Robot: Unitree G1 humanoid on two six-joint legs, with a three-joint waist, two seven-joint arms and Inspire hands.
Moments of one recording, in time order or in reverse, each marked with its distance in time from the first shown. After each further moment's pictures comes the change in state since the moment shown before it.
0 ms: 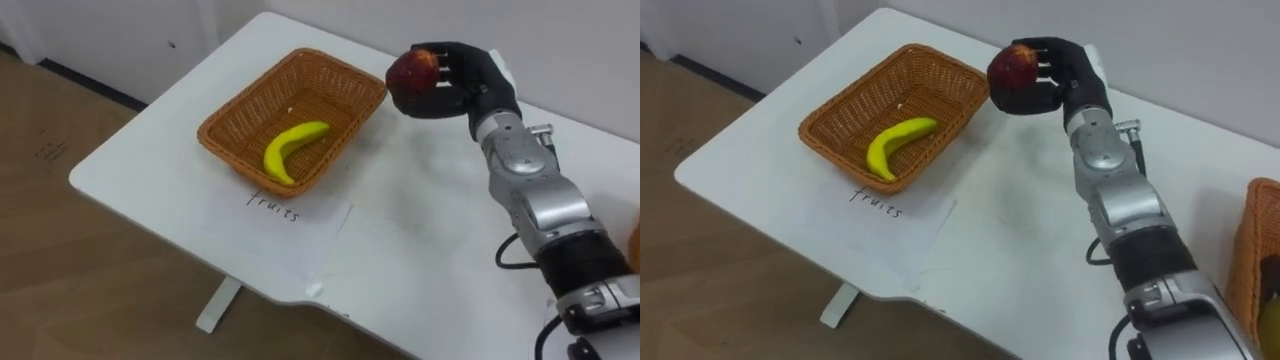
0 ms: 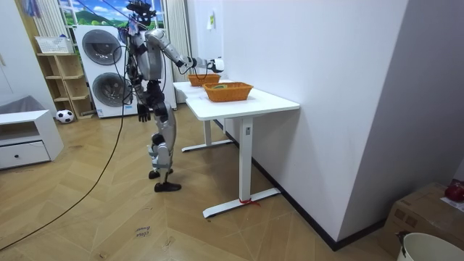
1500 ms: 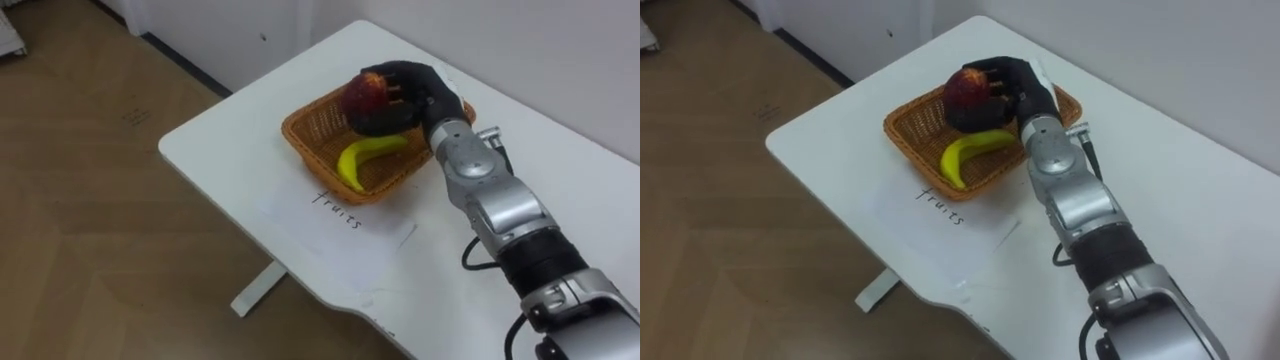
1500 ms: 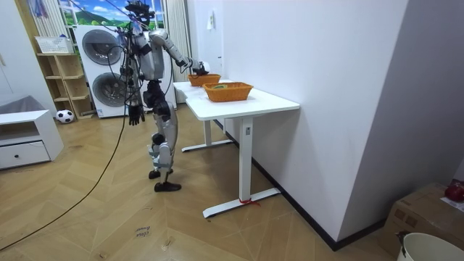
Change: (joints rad) left arm 0.038 0.012 0.019 -0.070 -0.001 0.052 -0.044; right arm -0.032 0.090 0.110 0.005 -0.068 0.093 0.004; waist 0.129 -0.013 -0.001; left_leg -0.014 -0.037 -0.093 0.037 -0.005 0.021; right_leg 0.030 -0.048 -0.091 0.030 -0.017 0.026
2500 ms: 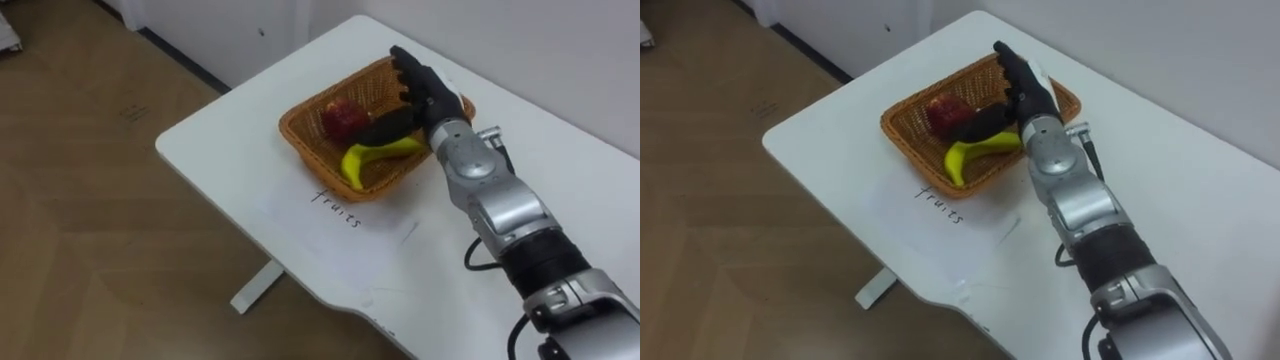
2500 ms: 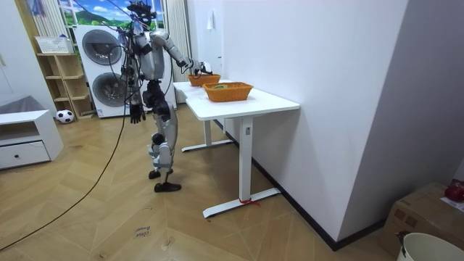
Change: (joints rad) left arm -0.043 0.022 0.008 0.001 0.001 -0.013 -0.023; right arm 0.000 -0.024 -0.006 -0.030 -0.001 -0.017 -0.002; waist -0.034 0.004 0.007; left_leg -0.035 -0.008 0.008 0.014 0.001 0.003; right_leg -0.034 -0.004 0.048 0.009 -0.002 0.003
